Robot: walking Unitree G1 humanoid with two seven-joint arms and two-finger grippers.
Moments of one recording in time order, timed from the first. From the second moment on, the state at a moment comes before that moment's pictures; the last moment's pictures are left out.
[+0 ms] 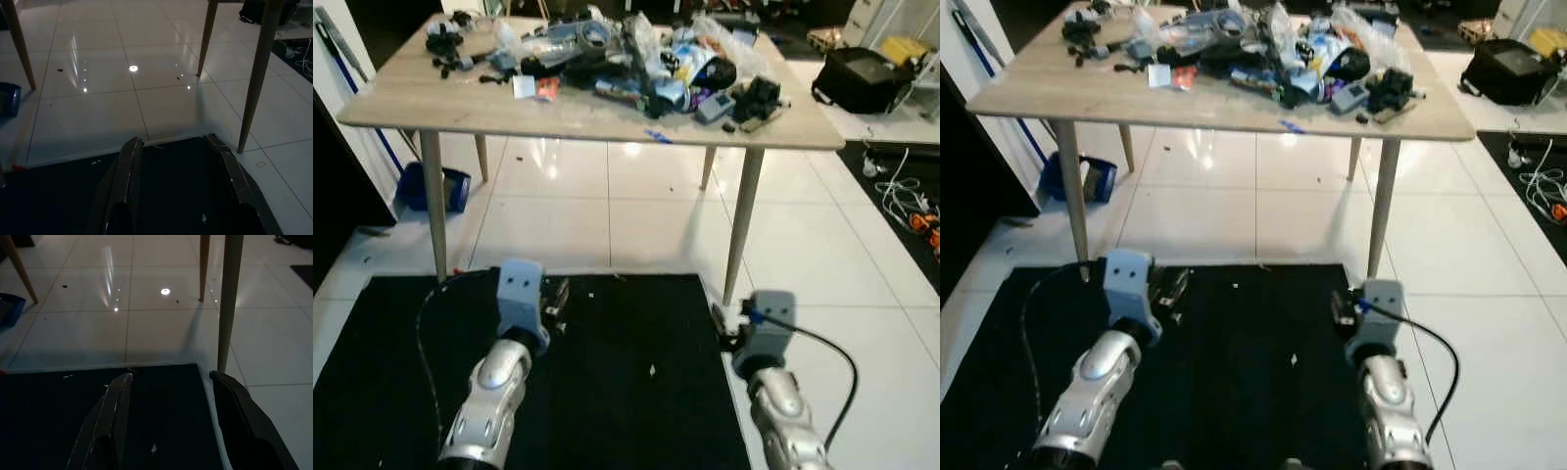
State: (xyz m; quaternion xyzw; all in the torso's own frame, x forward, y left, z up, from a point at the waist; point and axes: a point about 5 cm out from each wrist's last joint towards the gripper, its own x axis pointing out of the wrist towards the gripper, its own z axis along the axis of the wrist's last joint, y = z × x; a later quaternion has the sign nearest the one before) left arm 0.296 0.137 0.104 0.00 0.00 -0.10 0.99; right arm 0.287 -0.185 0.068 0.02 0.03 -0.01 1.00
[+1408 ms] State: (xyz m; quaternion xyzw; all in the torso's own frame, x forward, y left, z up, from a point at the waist) left arm 0.303 0.144 0.125 0.00 -0.04 -0.08 1.00; right arm 0.290 -0.178 0.096 -0.03 -0.04 0.02 1.00
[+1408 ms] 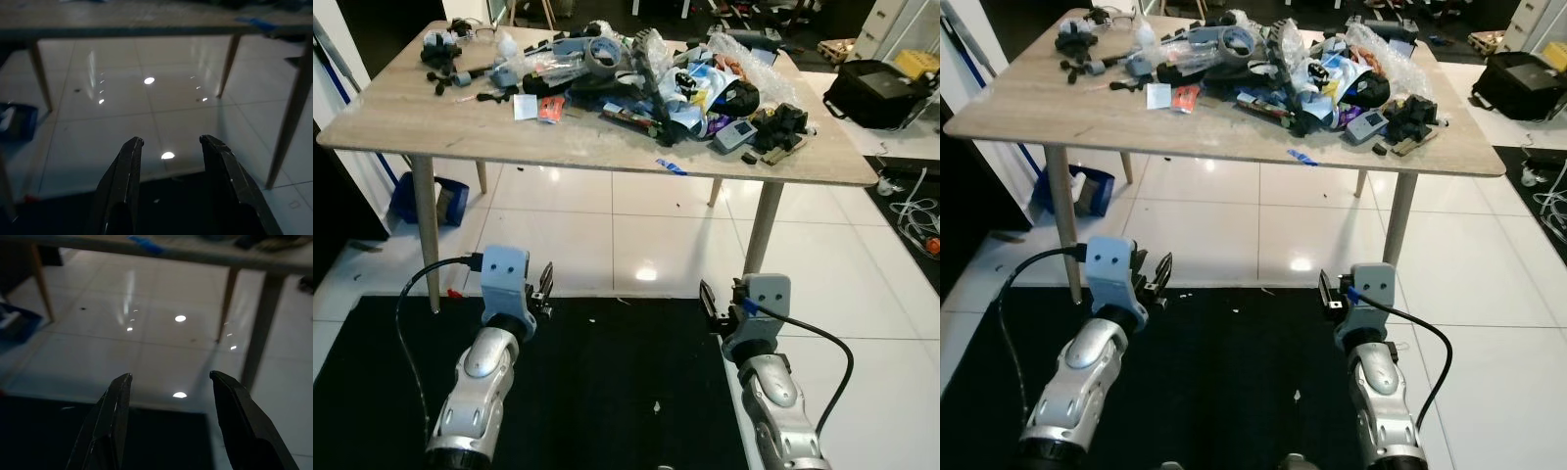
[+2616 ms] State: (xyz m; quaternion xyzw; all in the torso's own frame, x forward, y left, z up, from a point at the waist) left arm 0.306 0.145 0.131 0.01 -0.04 -0.08 1.00; right arm 0.293 -0.171 0.104 -0.04 -0.06 0.03 1.00
